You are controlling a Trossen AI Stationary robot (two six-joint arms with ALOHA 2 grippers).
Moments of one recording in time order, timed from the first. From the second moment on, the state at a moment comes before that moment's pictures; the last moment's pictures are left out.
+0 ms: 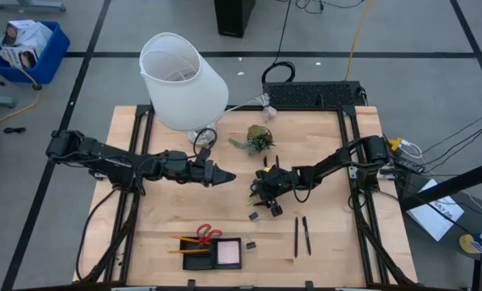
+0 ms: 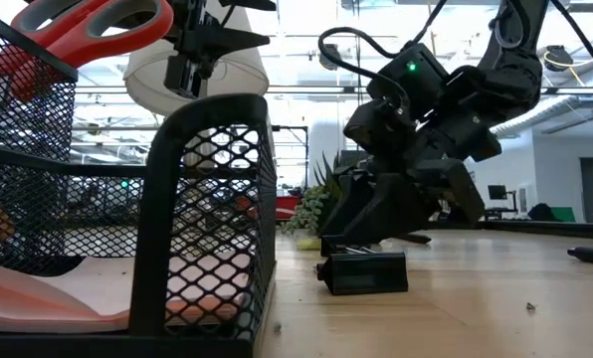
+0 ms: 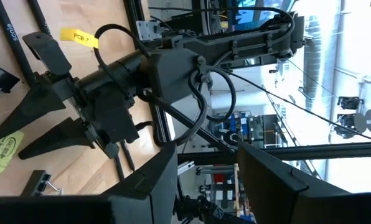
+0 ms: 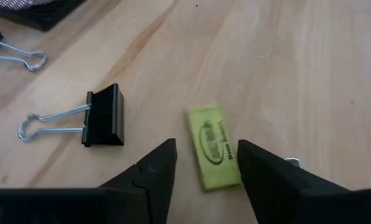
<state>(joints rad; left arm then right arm) -0.10 1.27 0.65 0.50 -0.03 -1.42 0.05 1.89 0.66 0.54 -0.24 -0.26</state>
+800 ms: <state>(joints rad) -0.10 1.27 0.65 0.51 -0.03 -1.42 0.05 1.87 0.66 0.61 -0.23 0.07</state>
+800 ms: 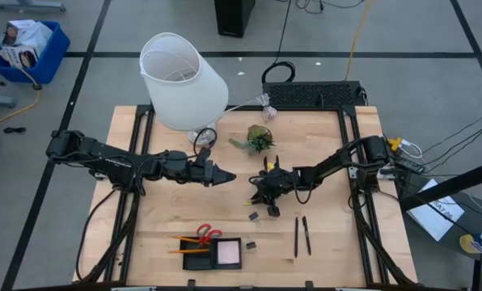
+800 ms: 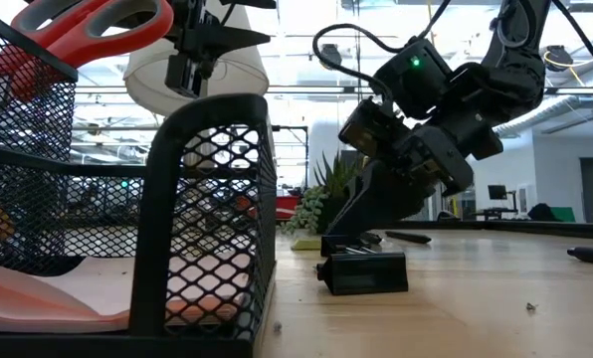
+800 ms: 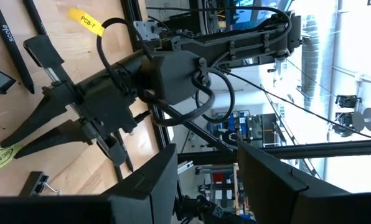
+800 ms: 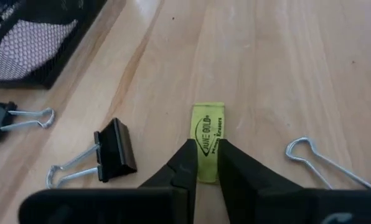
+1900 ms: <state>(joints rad) -0.10 1.27 0.65 0.49 0.14 -1.54 0.09 1.52 0.66 0.54 -0.13 0.09</state>
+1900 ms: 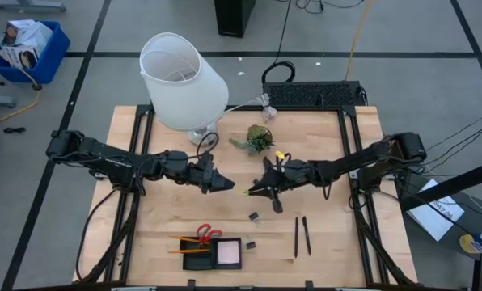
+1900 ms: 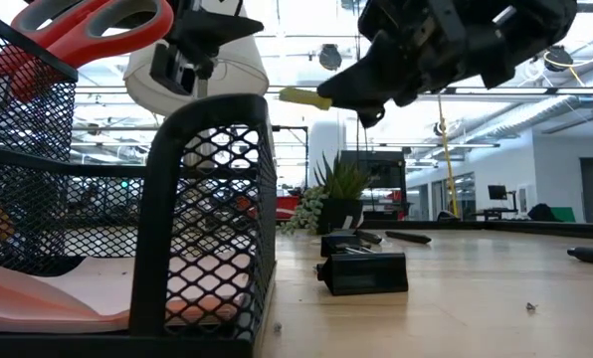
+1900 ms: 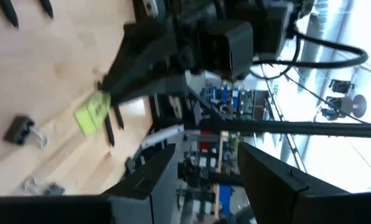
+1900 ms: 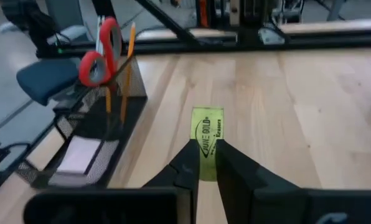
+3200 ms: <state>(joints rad) -0.14 1.39 0.71 0.44 0.11 -1.68 0.14 1.43 0.66 0.36 -0.14 0.20</state>
